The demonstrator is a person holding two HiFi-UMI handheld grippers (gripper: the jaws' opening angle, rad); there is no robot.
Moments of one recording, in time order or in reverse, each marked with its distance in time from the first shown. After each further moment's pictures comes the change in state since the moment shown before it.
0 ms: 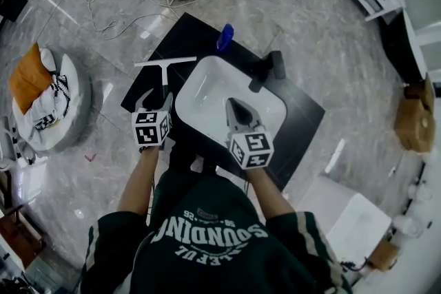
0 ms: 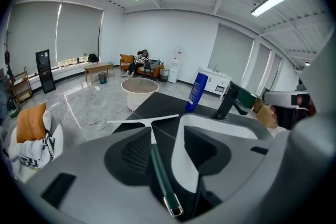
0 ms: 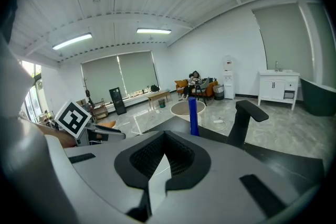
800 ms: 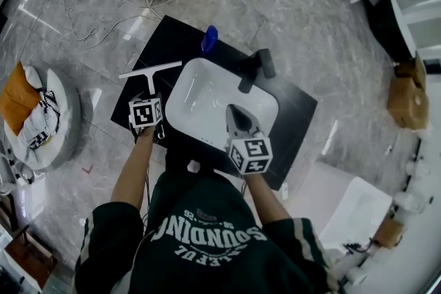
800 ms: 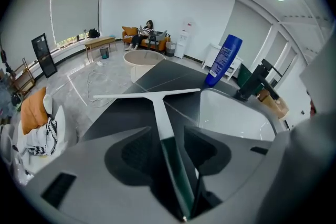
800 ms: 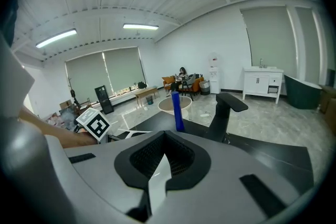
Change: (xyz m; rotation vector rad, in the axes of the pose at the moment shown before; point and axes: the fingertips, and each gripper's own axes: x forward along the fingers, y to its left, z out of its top) left arm 0.089 0.037 -0.041 -0.061 0.296 0.039; right arm -0.008 -0.031 -0.019 0.073 0.052 -0.135
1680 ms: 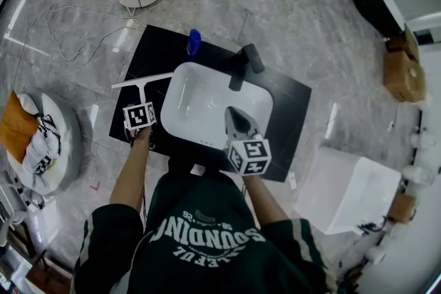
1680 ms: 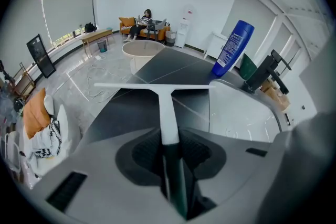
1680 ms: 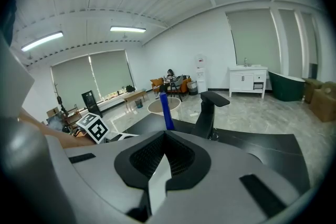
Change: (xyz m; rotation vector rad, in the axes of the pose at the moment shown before) left arm 0.021 0.014 -0.003 0.035 0.120 0.021; right arm -0.013 -0.014 -0.008 0.094 -0.024 -0.122
